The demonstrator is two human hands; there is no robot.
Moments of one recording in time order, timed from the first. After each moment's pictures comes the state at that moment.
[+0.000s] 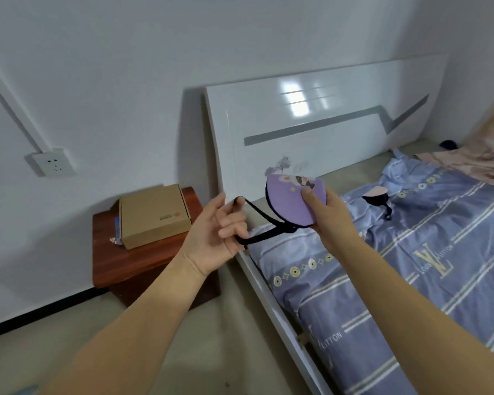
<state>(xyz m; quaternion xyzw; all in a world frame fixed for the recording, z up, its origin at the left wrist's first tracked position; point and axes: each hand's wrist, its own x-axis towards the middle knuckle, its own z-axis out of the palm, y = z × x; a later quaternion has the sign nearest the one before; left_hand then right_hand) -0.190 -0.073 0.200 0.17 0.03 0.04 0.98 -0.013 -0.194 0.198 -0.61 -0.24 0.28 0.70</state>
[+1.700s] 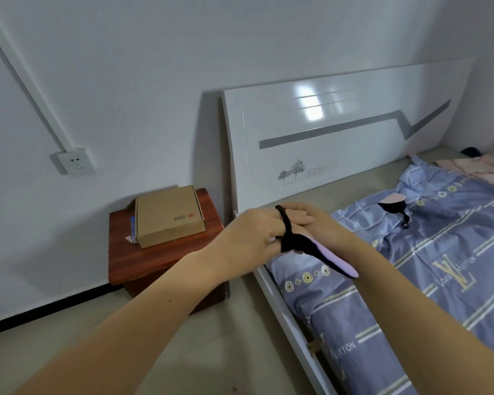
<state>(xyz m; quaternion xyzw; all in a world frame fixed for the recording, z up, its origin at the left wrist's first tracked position) -0.202 -0.102 0.251 0.93 -0.02 0.24 0.28 -0.038 -0.170 0.210 -0.65 -0.47 0.39 0.45</state>
